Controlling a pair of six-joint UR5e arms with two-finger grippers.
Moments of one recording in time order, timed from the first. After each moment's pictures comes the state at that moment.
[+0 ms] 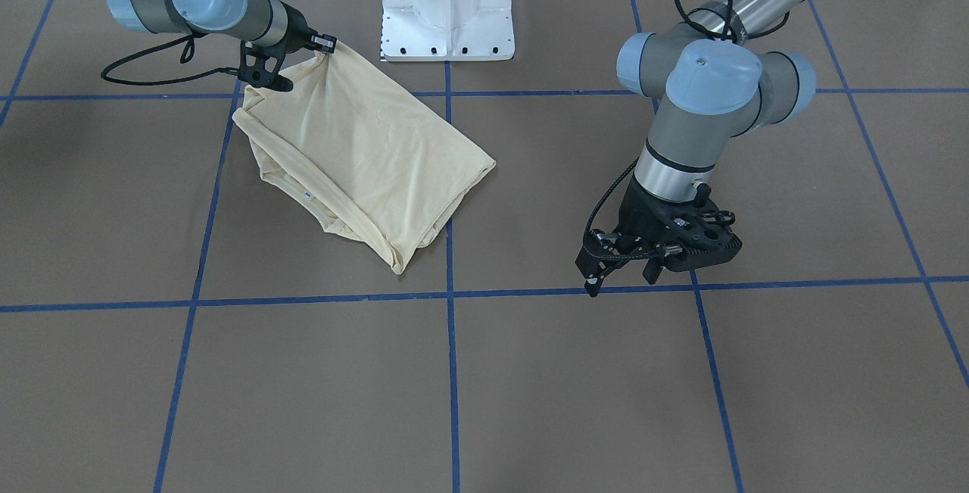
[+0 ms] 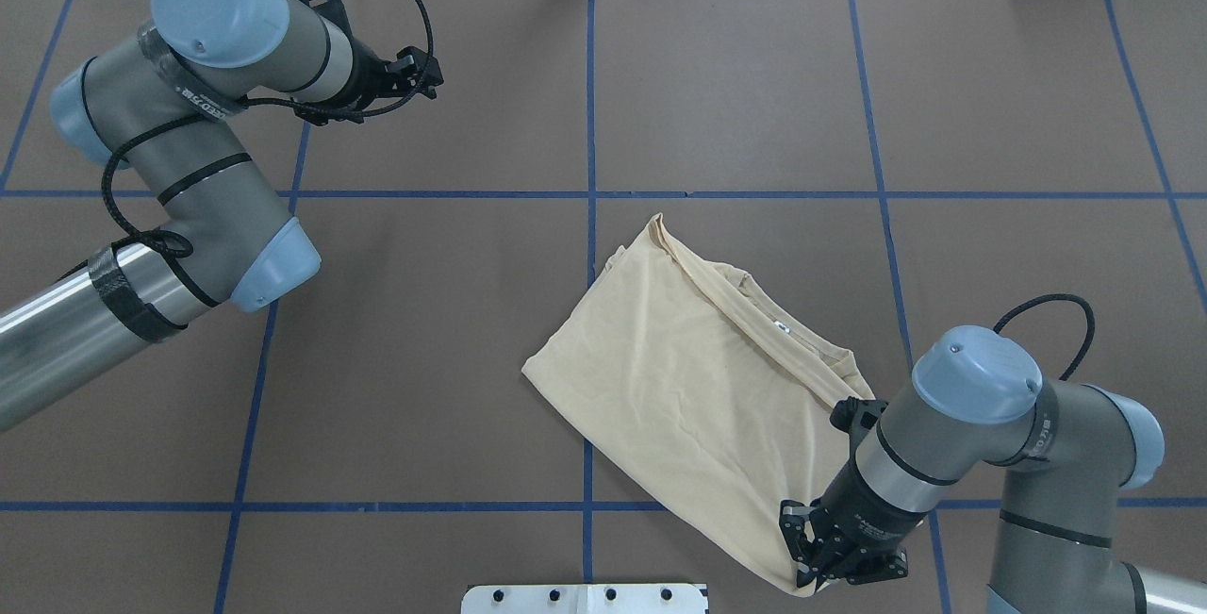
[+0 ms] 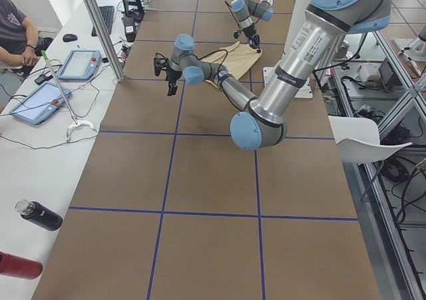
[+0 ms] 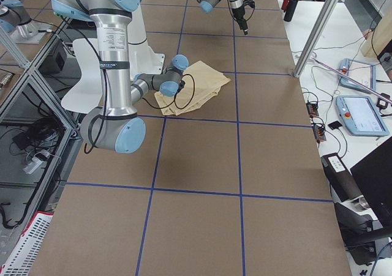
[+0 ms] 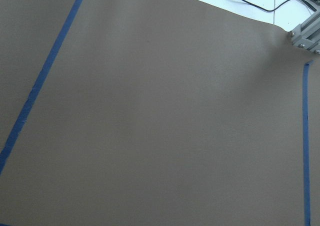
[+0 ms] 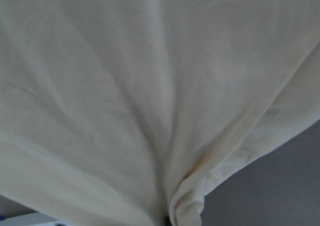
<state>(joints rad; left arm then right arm) -0.81 -2.17 -1.55 -1.96 -1.83 -1.34 0.33 -1.50 1.94 -1.10 2.39 1.81</state>
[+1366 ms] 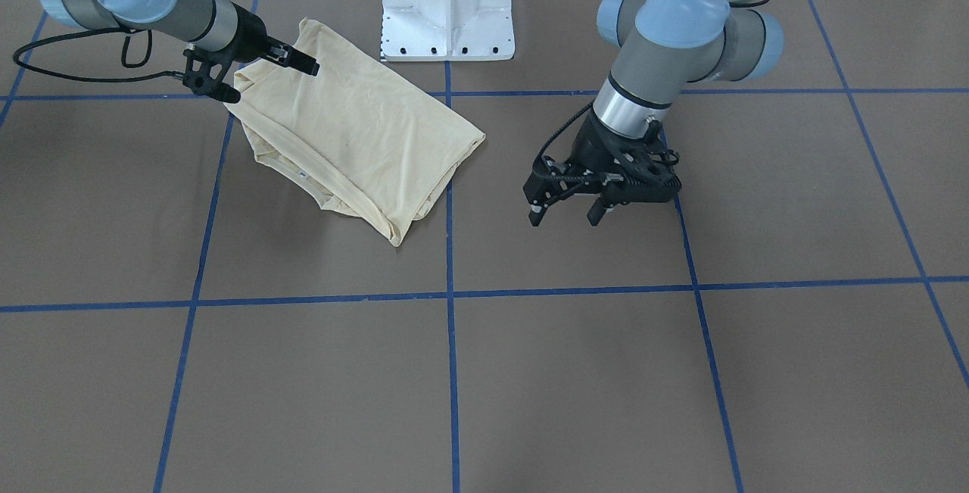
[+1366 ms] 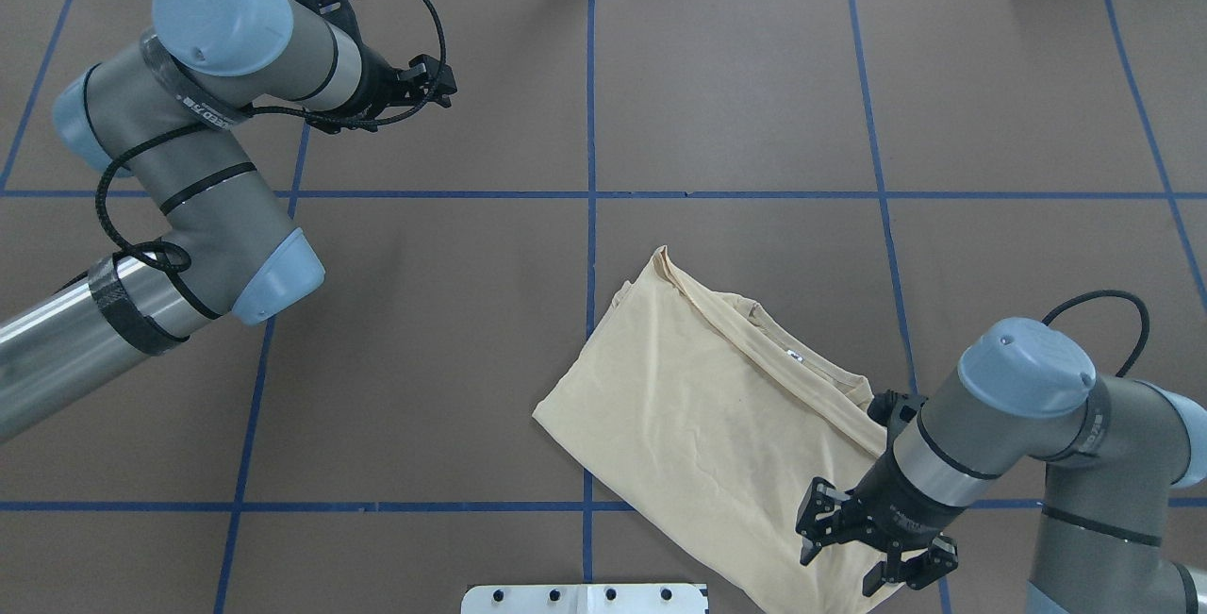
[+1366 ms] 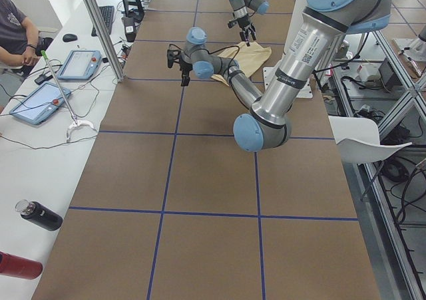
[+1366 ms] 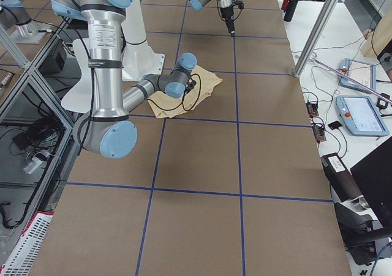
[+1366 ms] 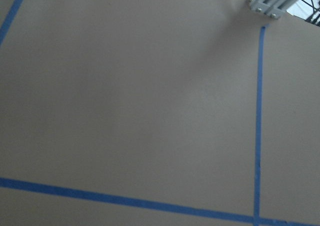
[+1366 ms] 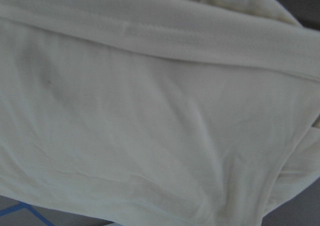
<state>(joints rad) -0.70 -2.13 -1.74 -1.96 -1.90 -1.38 0.57 -1.53 1.99 -1.02 2.41 1.85</state>
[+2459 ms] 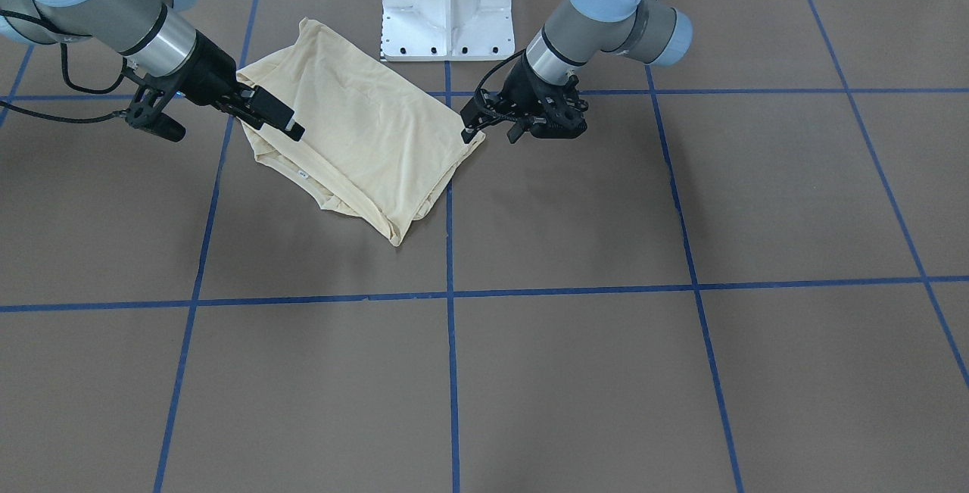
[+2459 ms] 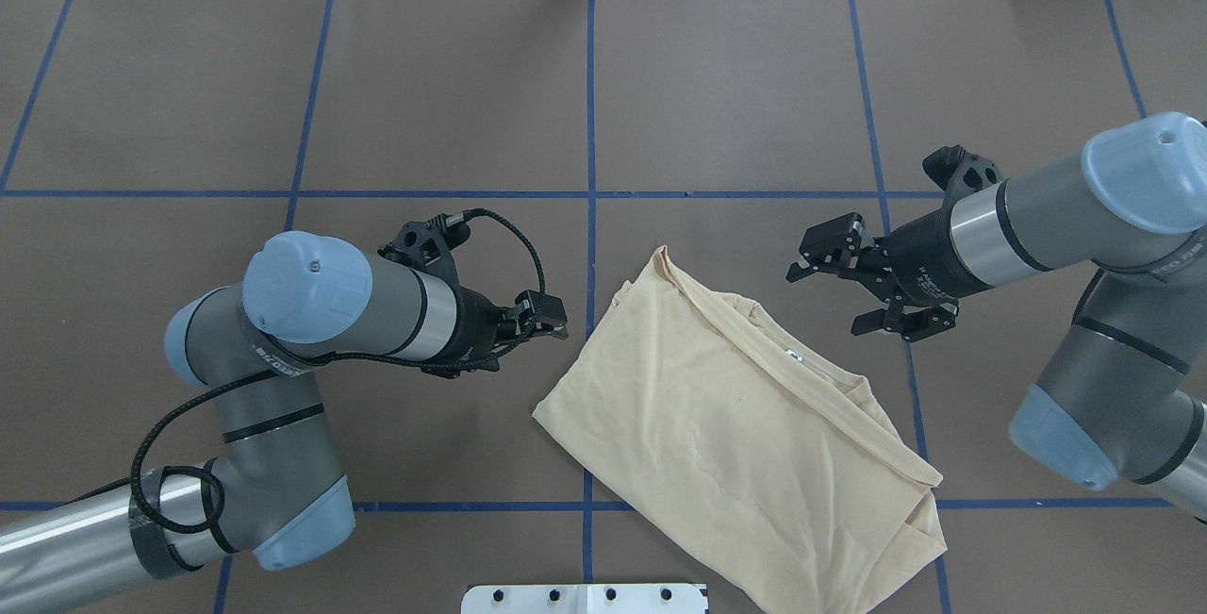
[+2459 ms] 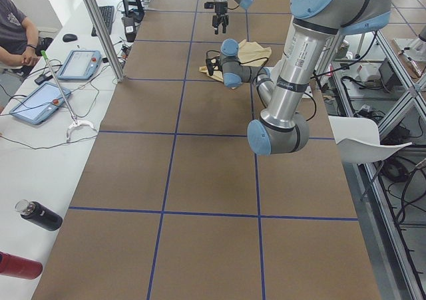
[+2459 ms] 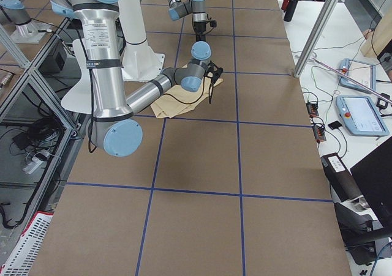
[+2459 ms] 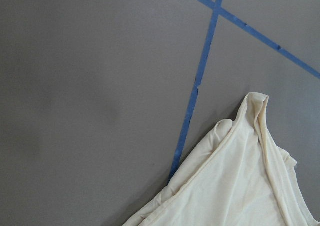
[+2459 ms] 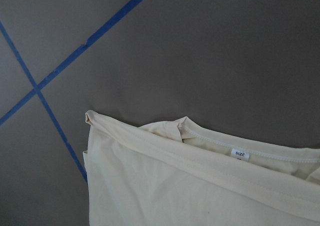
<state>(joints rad) -0.44 -2.06 -1.71 -2.18 -1.89 -1.71 0.72 -1.43 1.95 -0.96 2.21 1.80</state>
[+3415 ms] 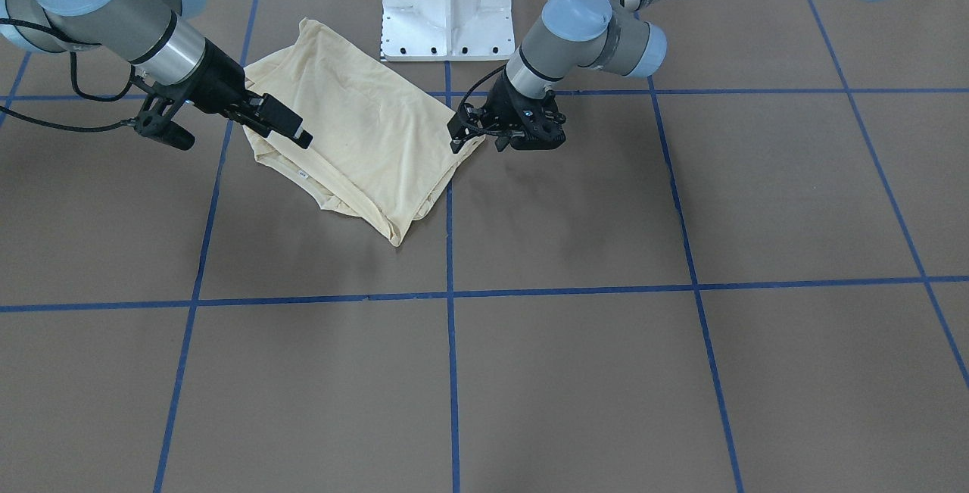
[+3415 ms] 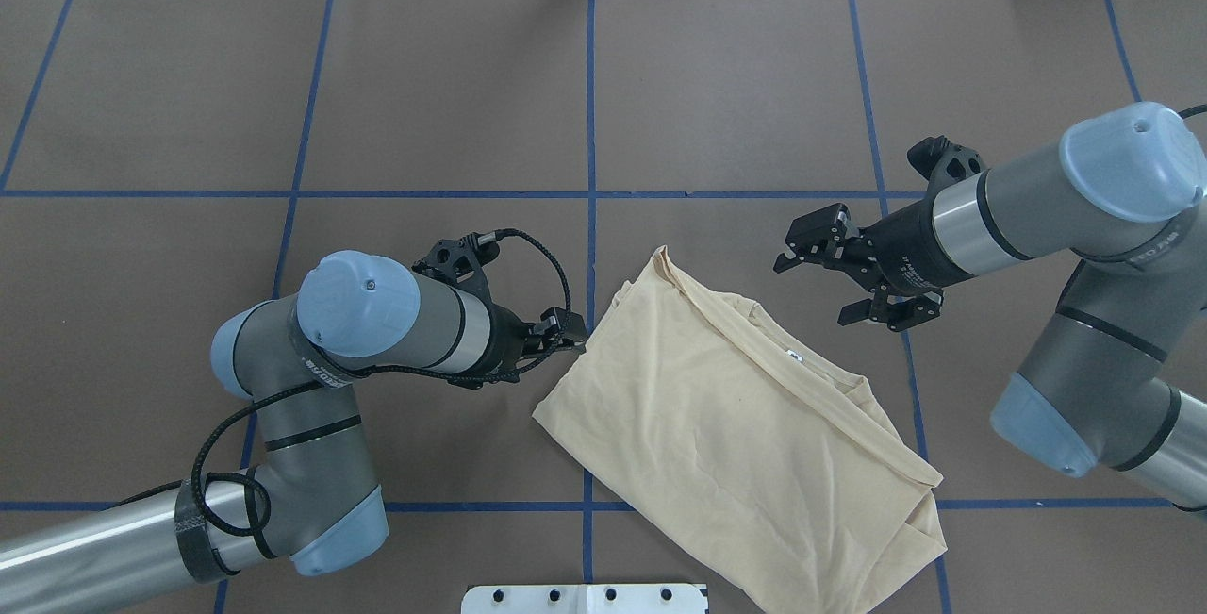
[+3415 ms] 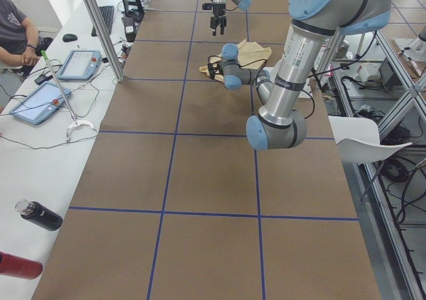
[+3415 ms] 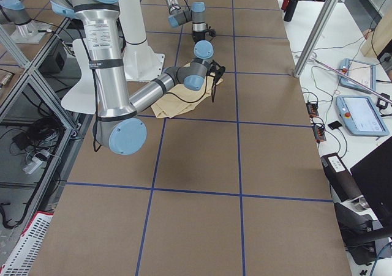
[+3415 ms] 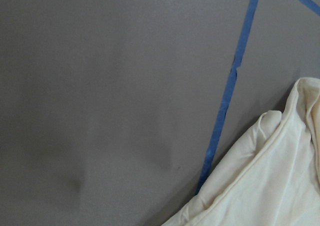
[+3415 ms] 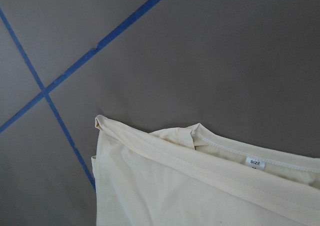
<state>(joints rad) -0.42 -2.11 -1.64 -2.18 -1.87 -1.70 0.73 -1.39 1.92 -0.97 2.21 1.80</state>
